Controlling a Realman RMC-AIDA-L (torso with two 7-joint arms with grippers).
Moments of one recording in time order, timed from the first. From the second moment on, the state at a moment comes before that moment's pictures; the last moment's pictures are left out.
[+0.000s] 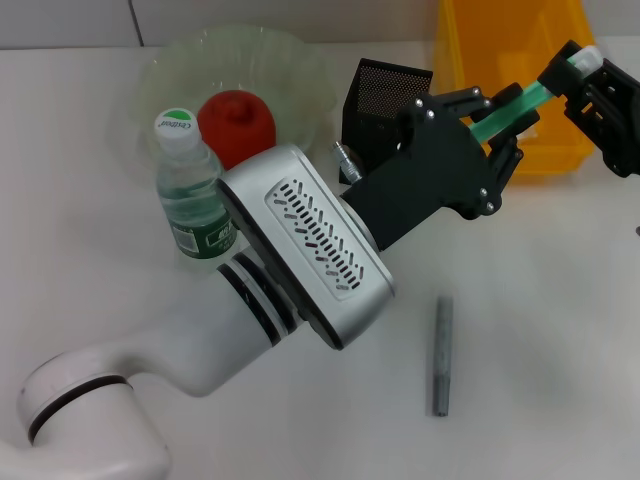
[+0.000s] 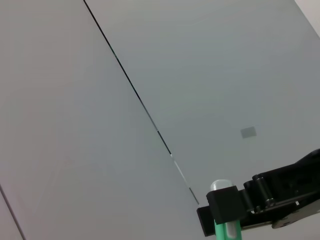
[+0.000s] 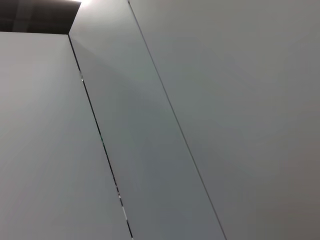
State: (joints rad) left arm -0.48 -2.08 2.56 0.89 2.61 -0.78 -2.68; right arm 0.44 2.08 -0.39 -0.30 -1.62 -1.80 1.09
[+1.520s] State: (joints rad) left arm -0.34 -2.05 2.55 0.97 2.67 -0.83 -2.84; right arm 0.41 2.07 -0.32 -0.38 -1.51 -1.82 1.08
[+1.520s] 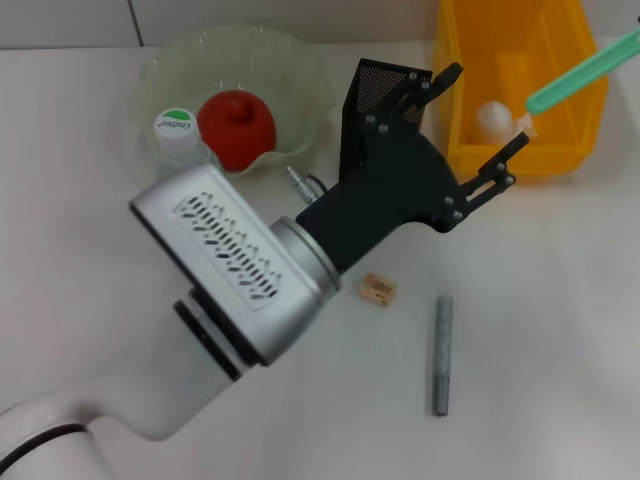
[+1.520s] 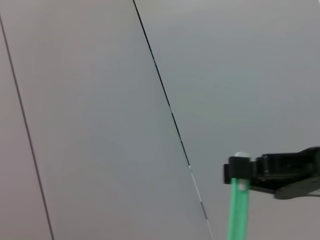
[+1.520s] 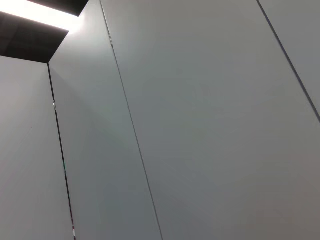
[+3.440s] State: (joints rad) left arm -0.10 -2.01 2.42 0.84 2.70 -1.16 -2.88; right arm 0.78 2.09 -0.66 -0.28 -1.50 -1.13 1.06
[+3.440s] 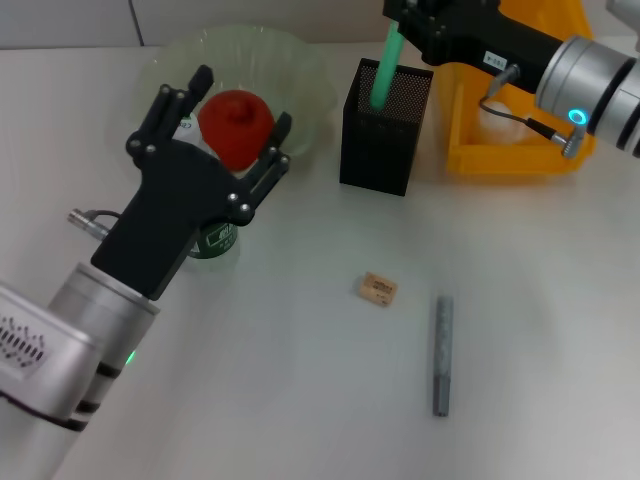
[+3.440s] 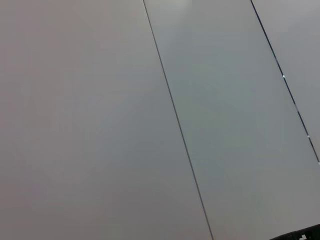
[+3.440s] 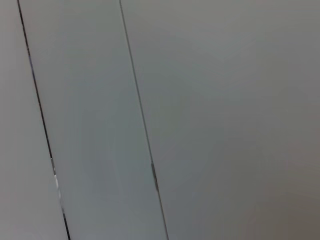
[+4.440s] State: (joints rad) left arm -0.13 -1.87 2.33 1.40 2.84 -0.51 -2.88; right arm 0.64 2.08 -0.65 -0.36 -1.42 -1.30 1.09
